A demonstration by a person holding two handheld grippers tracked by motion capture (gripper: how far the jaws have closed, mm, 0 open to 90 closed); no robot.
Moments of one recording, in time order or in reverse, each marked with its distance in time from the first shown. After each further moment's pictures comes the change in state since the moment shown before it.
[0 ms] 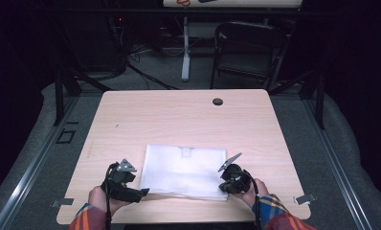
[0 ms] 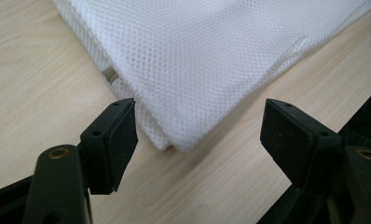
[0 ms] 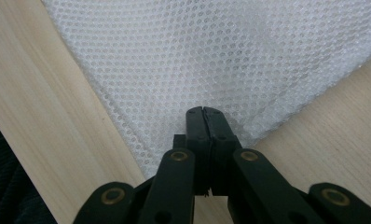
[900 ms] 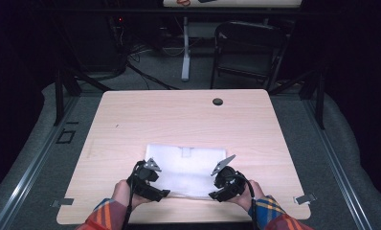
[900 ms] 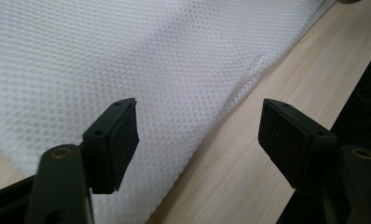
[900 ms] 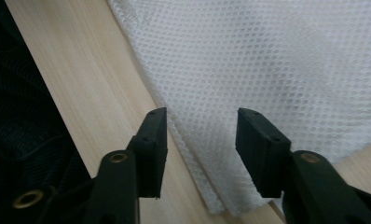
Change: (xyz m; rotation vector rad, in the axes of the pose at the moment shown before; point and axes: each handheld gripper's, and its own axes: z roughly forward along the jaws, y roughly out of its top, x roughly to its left) left arm -0.026 0.035 0.054 0.077 -0.133 0.136; right arm 0.028 0.013 -0.009 -0.031 0.054 -0.099
